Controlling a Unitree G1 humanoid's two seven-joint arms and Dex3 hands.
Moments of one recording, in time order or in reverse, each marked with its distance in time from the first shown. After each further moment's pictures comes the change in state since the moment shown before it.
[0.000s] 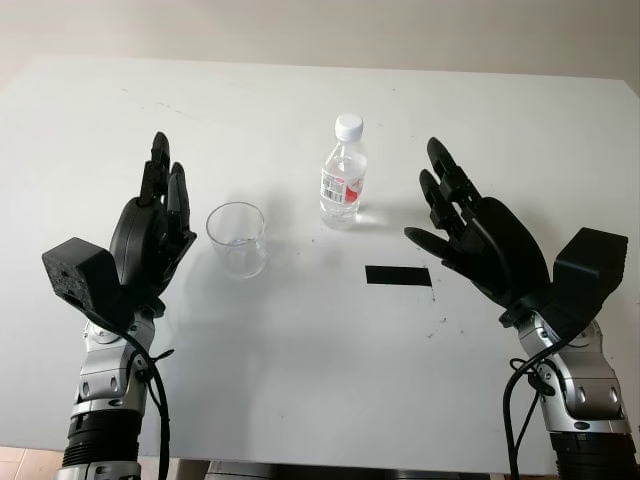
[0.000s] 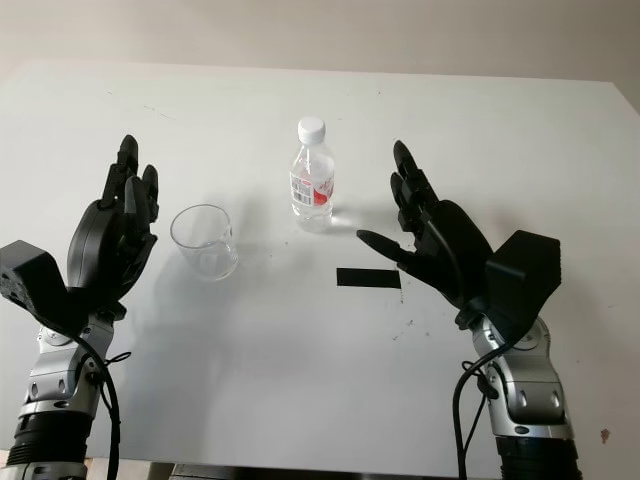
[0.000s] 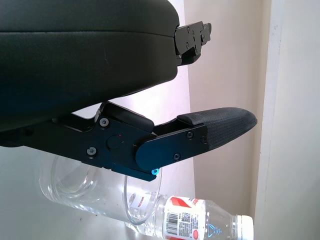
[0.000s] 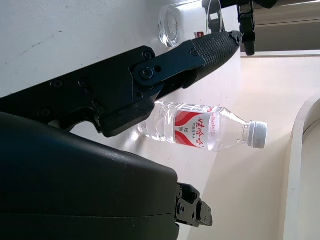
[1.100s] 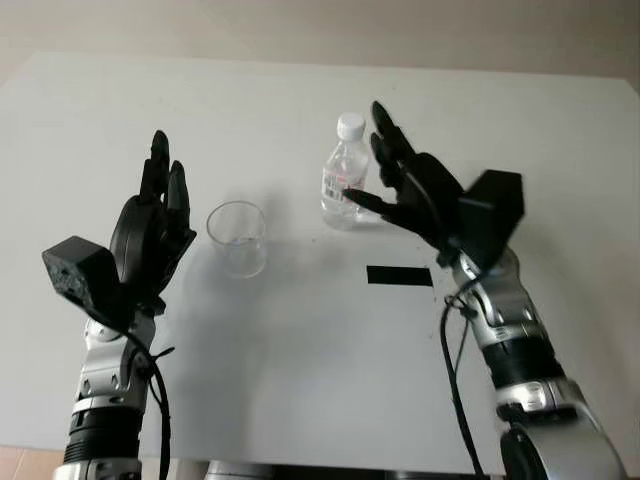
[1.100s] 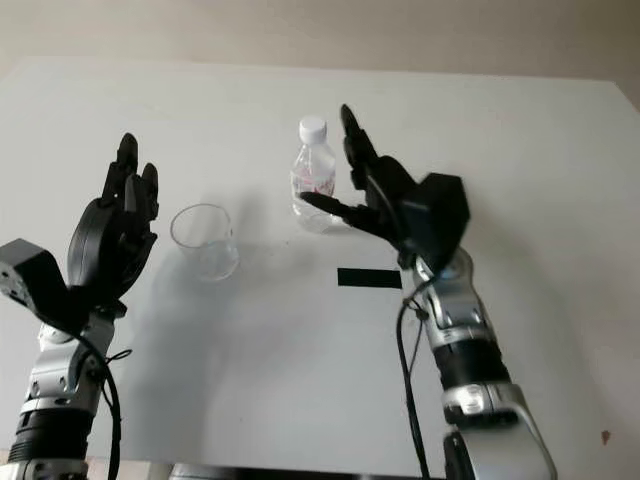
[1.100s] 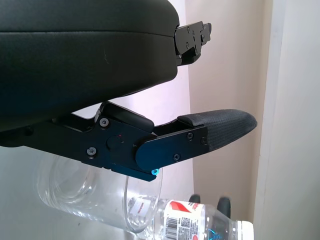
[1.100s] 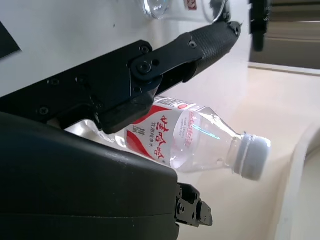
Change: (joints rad) left arm -0.012 0.000 0.002 0.016 -0.003 -0.011 0.011; right arm -0.502 0.108 0.134 0.721 -0.236 -0.347 -0.097
